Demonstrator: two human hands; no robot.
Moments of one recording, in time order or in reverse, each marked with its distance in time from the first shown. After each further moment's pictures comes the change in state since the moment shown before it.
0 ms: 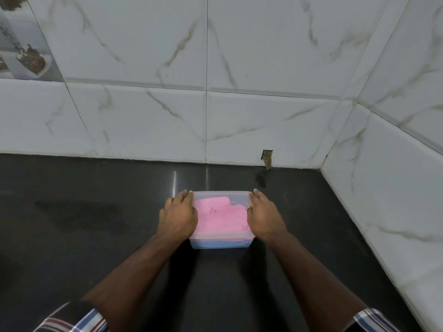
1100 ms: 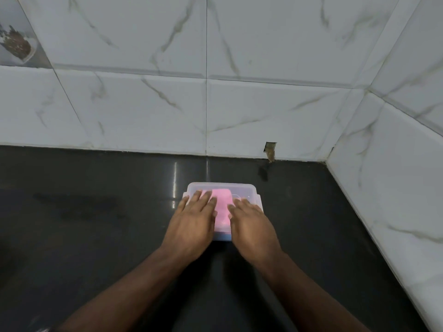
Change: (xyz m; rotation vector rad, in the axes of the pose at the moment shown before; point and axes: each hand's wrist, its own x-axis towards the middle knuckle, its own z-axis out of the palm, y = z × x) left_hand -0.032 0.021 0.005 0.213 0.181 0.398; right_hand -0.035 -0.024 0.020 -0.203 0.081 -0.328
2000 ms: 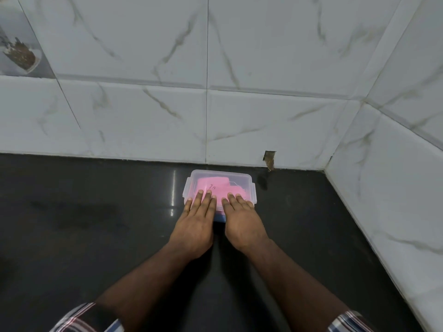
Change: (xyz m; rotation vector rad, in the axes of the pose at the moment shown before) left_hand 0.024 -0.015 0.036 0.059 -0.189 0.041; right_hand 0.047 0.001 0.010 -0.038 -0.136 -0.003
